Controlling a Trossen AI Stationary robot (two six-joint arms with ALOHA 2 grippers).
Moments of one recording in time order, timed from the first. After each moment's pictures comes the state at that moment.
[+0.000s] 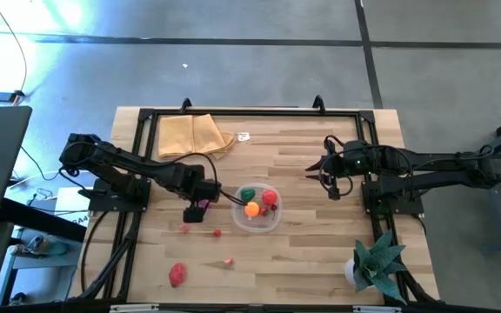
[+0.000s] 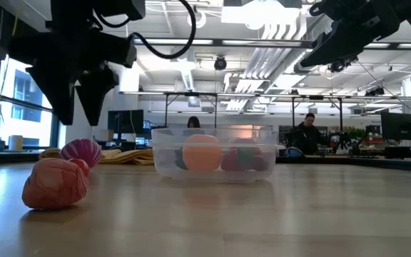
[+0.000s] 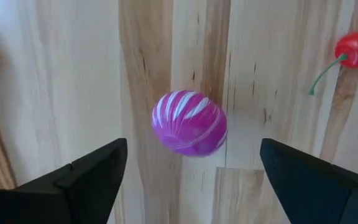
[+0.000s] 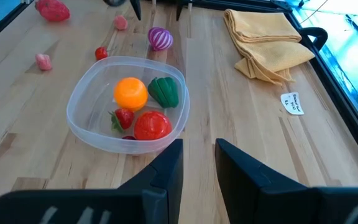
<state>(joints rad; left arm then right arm) -0.05 1.49 0.97 -0.95 -0.12 -0.18 -0.11 0.79 0.59 -0.32 -0.06 -0.18</state>
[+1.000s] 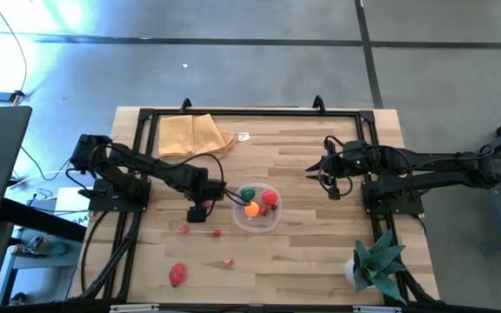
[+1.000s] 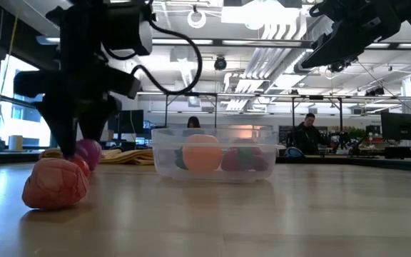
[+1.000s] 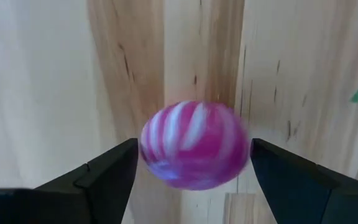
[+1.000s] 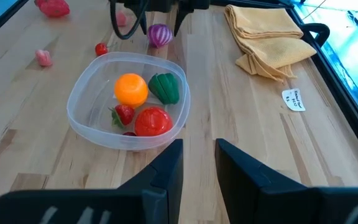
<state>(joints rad) 0.02 1.59 0.89 -0.80 -0.06 -0.10 -0.11 0.79 0.59 -0.33 -0.06 -0.18</state>
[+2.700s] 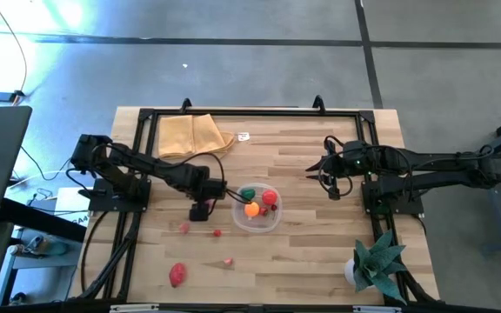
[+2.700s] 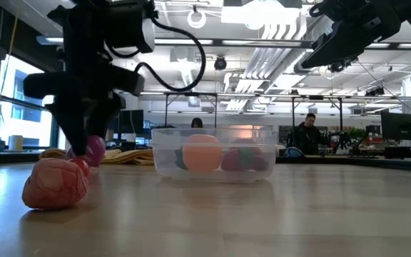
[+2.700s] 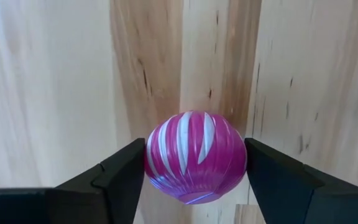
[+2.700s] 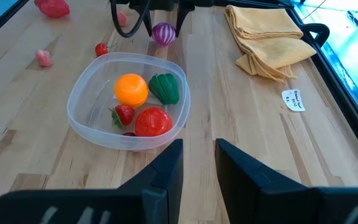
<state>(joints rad) 0.02 1.59 0.91 -0.79 -0.10 -0.11 -0.11 0.79 0.59 -0.33 -0.06 -0.18</state>
